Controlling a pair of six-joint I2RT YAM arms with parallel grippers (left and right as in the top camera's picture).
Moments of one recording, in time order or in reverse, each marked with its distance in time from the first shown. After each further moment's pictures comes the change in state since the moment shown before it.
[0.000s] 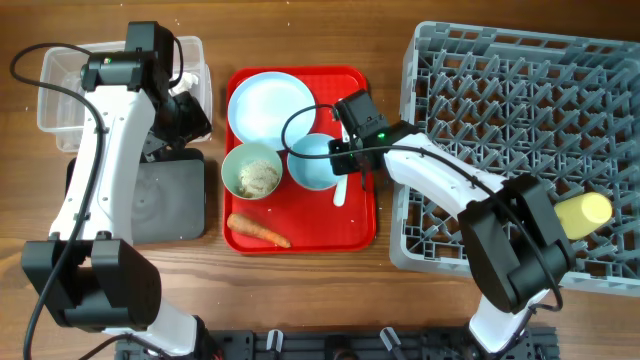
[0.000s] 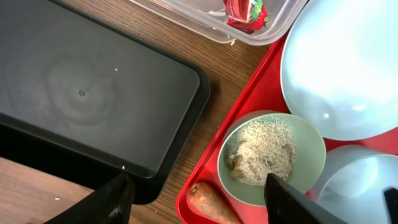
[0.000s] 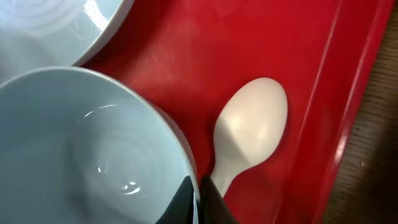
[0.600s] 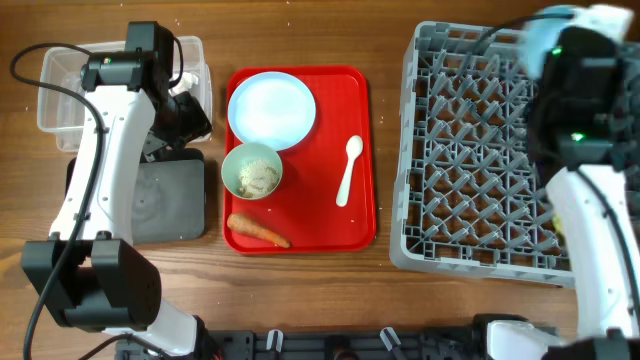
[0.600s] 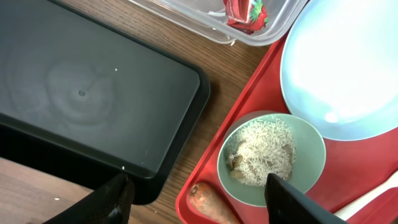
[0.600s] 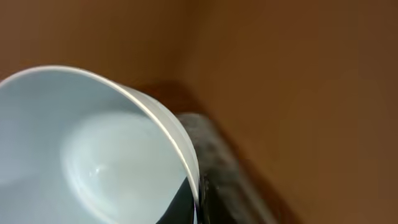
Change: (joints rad) left arm 0.000 0.000 0.000 0.000 0.000 0.000; right arm -0.607 -0.521 0.004 0.220 0.806 -0.482
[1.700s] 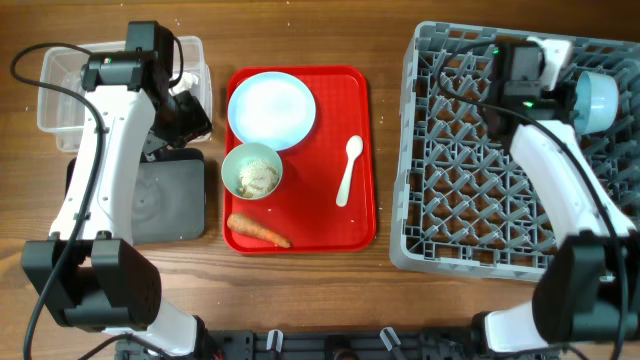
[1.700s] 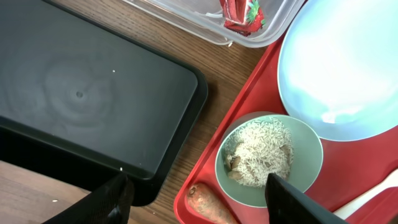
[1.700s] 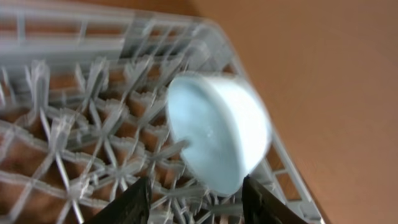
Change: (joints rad) left arm 0.000 0.000 0.000 0.006 0.005 0.000; right arm 0.058 0.261 -0.006 -0.155 0.134 0.168
